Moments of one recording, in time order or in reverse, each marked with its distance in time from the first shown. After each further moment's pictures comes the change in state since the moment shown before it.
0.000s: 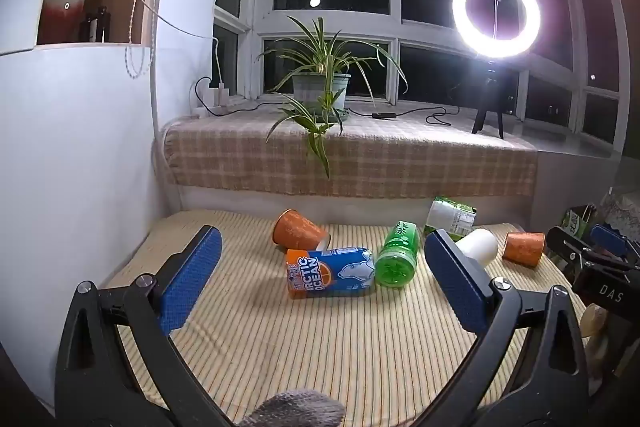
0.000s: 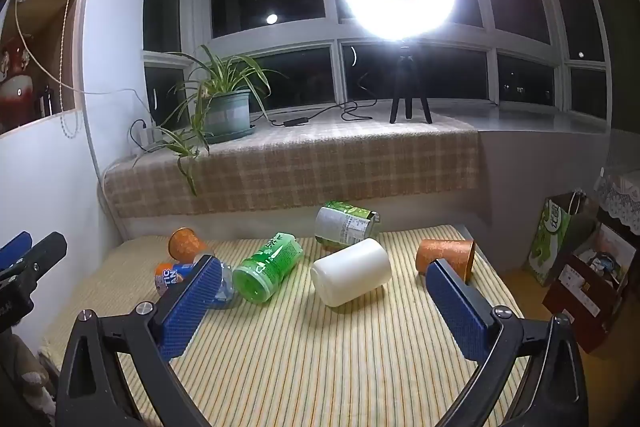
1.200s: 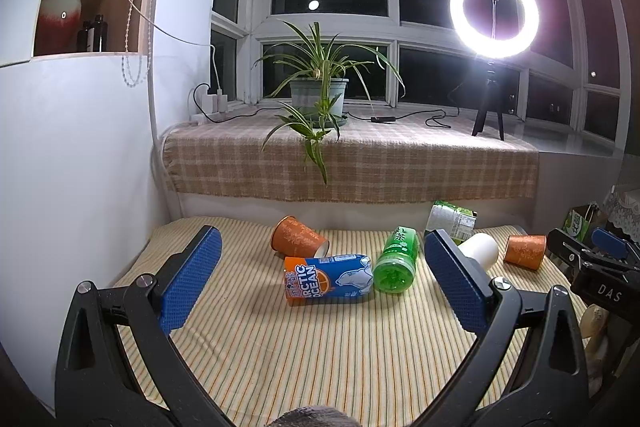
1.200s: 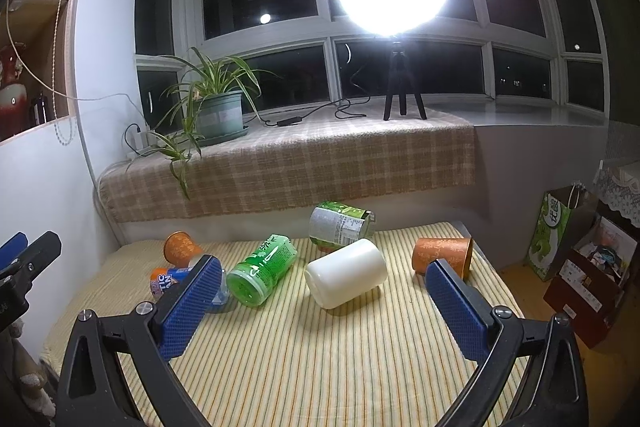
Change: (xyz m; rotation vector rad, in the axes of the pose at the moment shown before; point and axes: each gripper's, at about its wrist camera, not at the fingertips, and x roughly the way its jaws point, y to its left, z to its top) left arm 0.002 -0.004 0.011 0.040 -0.013 0.025; right arm 0.008 -0.011 0.001 0.044 0.008 0.003
